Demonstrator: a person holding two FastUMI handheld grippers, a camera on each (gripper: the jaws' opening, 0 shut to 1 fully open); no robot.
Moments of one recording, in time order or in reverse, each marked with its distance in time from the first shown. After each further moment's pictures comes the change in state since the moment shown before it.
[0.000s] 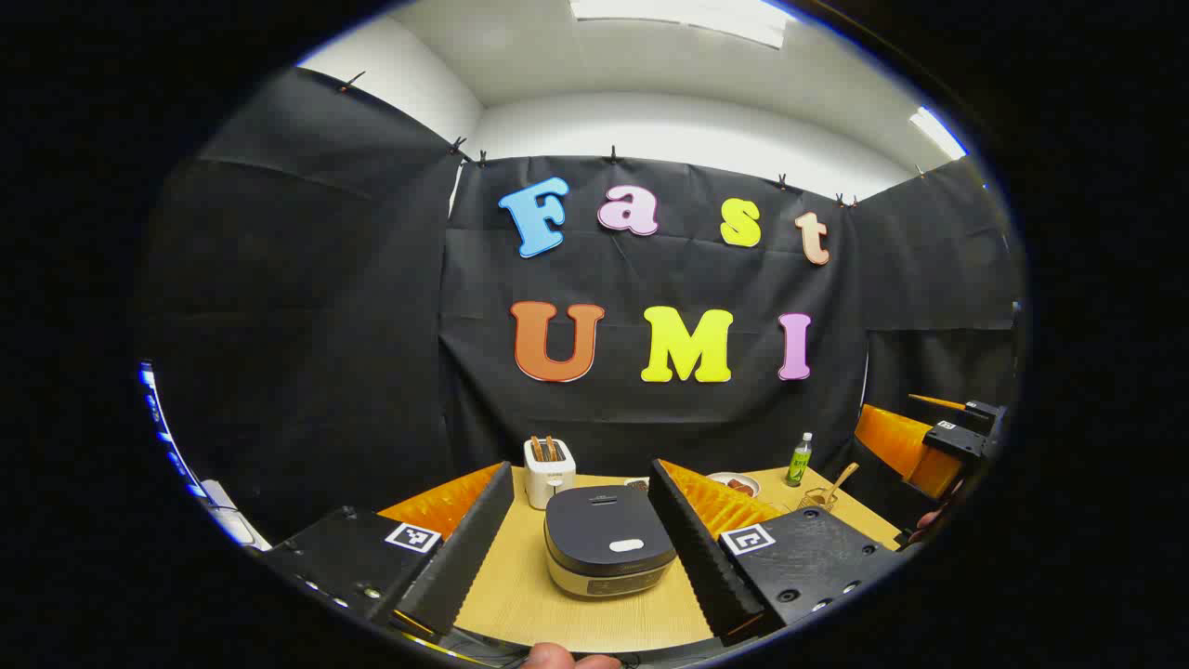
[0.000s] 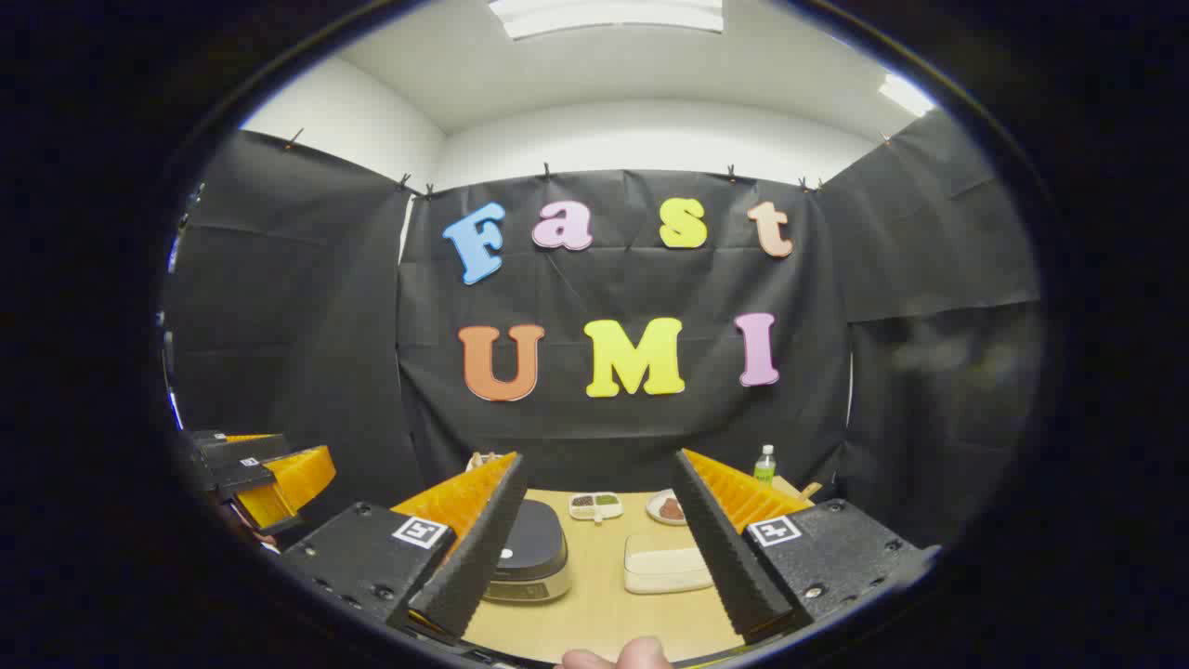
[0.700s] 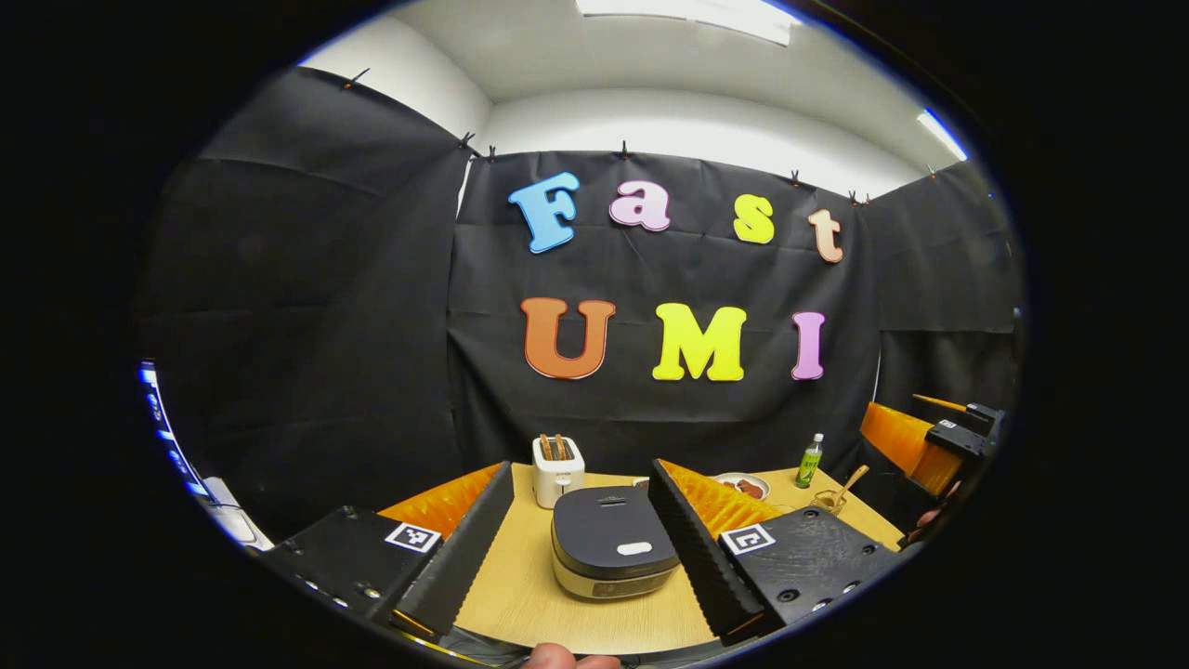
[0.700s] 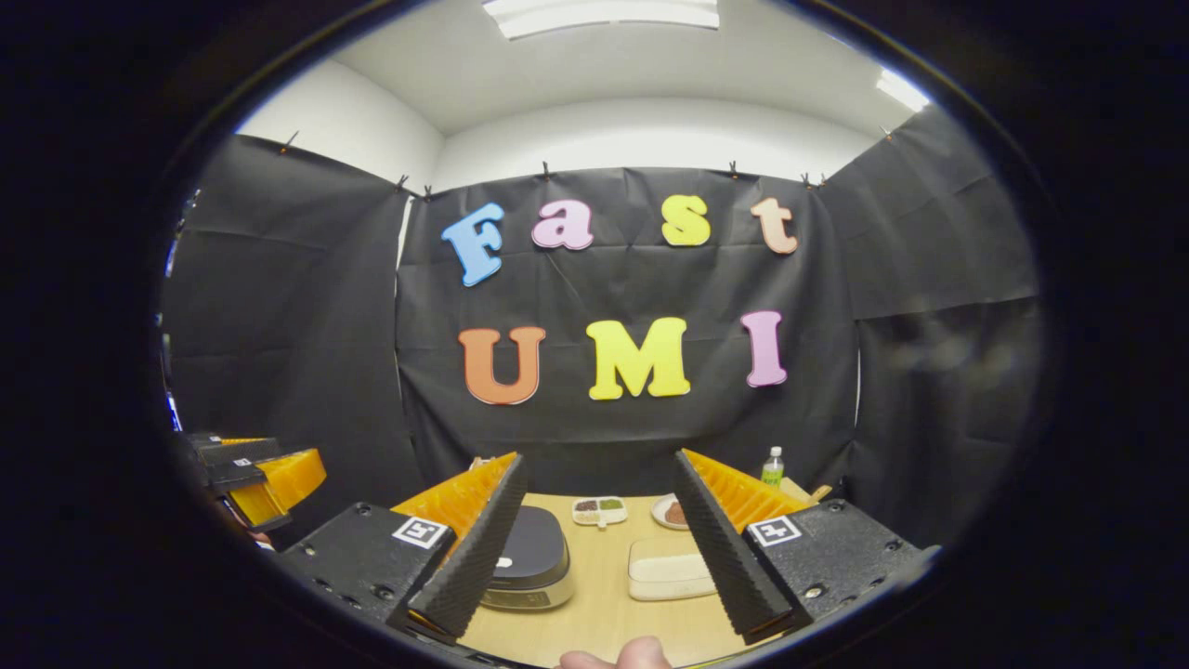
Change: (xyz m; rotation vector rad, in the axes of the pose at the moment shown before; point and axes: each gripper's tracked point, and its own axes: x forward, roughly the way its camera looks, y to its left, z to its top) left arm 0.014 0.008 -0.002 -0.008 0.008 0.037; right arm 0.027 -0.003 -0.001 0.016 0.008 0.016
